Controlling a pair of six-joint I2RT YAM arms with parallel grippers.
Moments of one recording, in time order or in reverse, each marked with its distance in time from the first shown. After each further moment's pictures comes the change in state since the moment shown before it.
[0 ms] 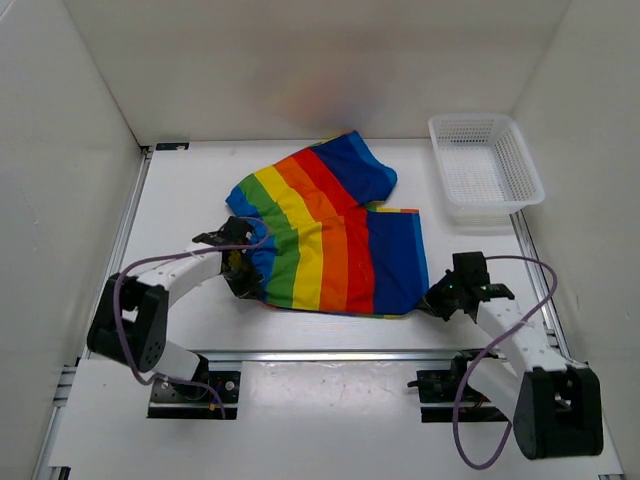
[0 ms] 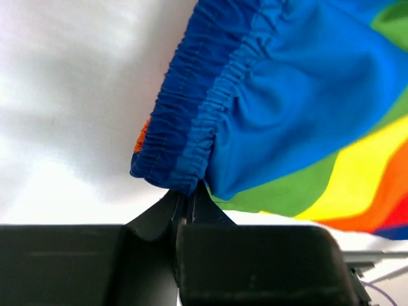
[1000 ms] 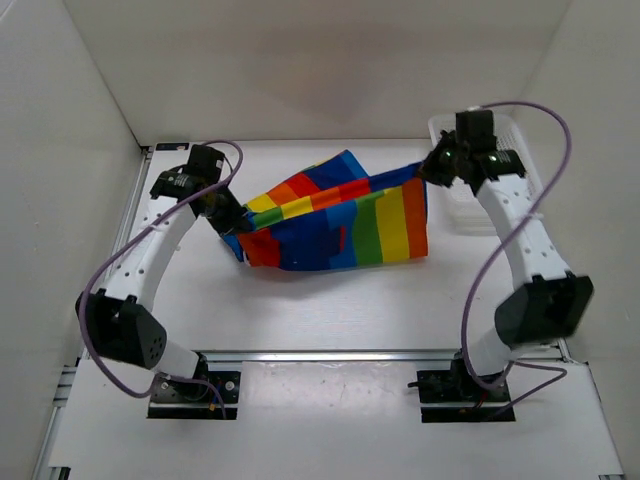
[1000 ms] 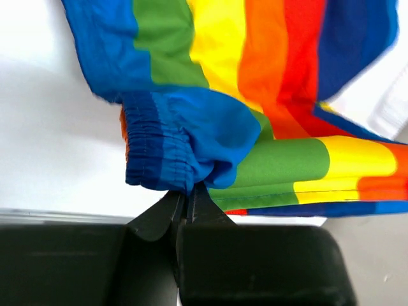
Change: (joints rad) left arm 0.108 -0.068 0.635 -0.407 -0.001 0.045; right arm 0.048 0.449 1.119 -0.261 0.116 -0.250
